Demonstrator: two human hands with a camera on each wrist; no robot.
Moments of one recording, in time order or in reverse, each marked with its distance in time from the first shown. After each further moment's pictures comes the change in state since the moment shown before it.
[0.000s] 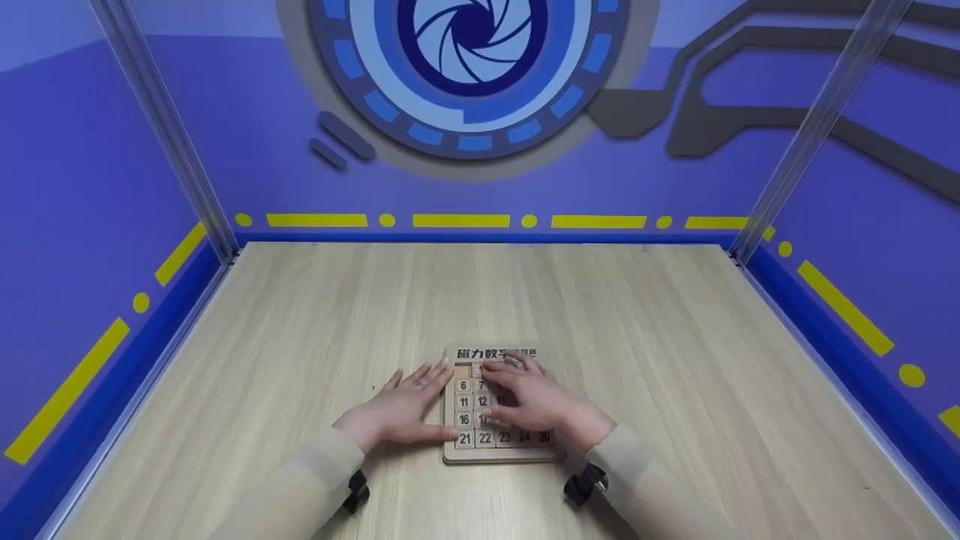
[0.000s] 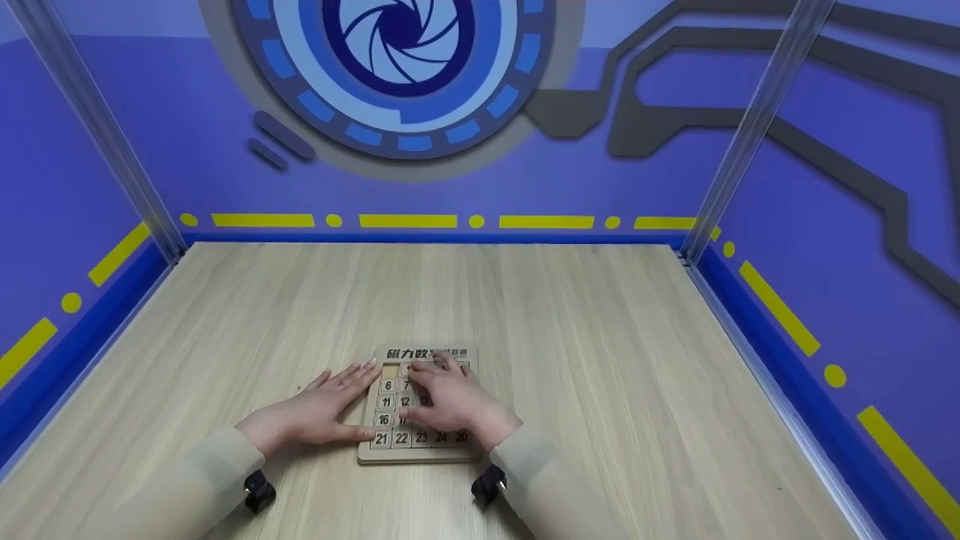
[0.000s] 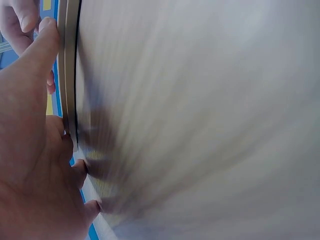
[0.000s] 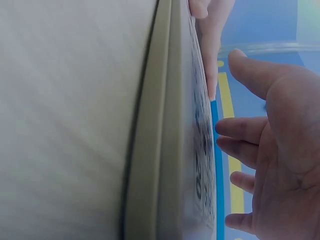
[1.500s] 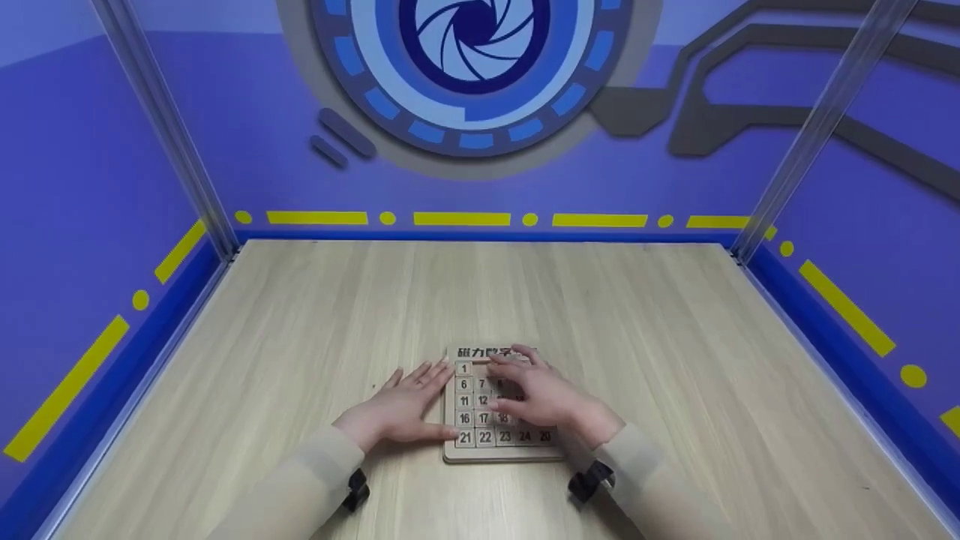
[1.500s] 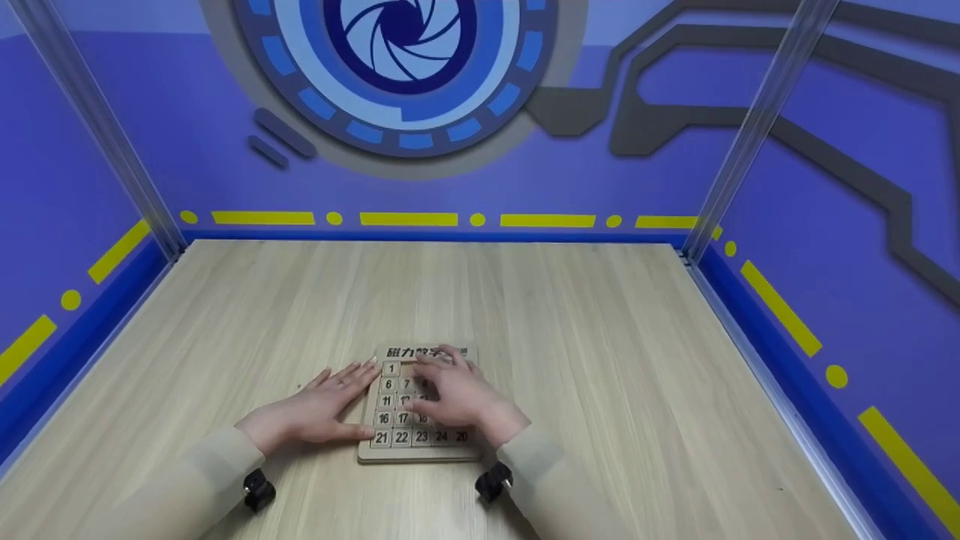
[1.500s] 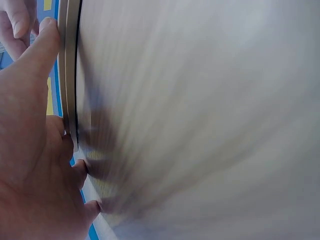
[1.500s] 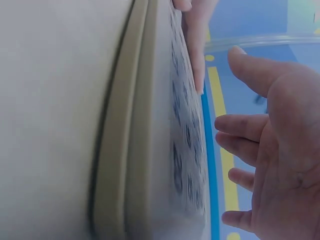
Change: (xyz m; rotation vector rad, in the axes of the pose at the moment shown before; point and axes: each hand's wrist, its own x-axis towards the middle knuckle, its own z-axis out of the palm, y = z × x) left_hand 0.000 0.000 -0.001 -0.012 0.002 -0.001; right_hand -0.002 0.008 -0.007 0.049 0.047 -0.044
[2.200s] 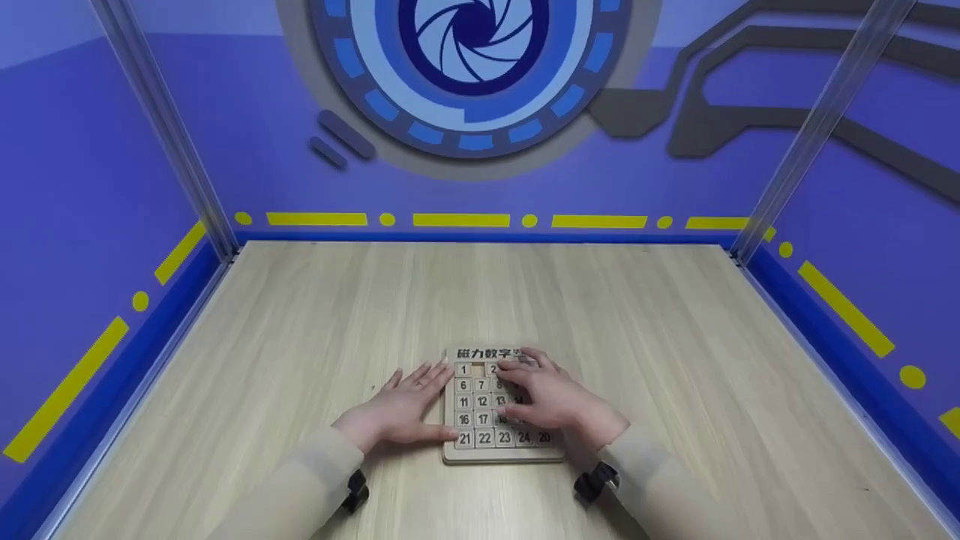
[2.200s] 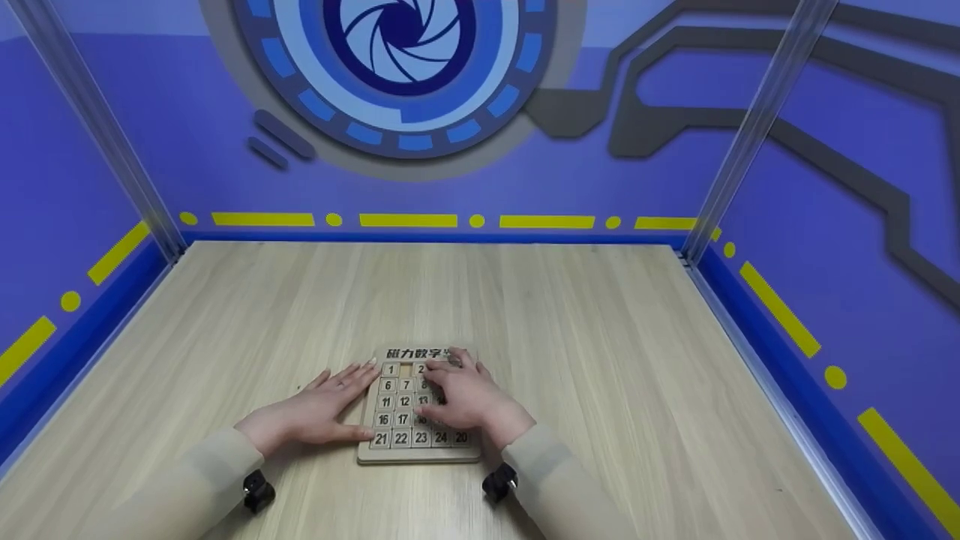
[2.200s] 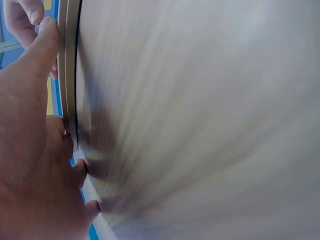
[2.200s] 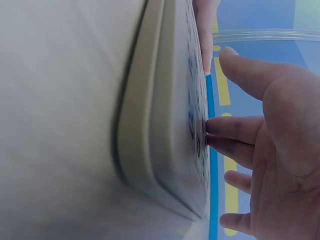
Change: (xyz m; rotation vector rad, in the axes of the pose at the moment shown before) left_hand -0.001 0.001 -0.001 -0.009 0.000 0.010; right_hand -0.007 0.007 -0.003 -0.066 -0.011 0.036
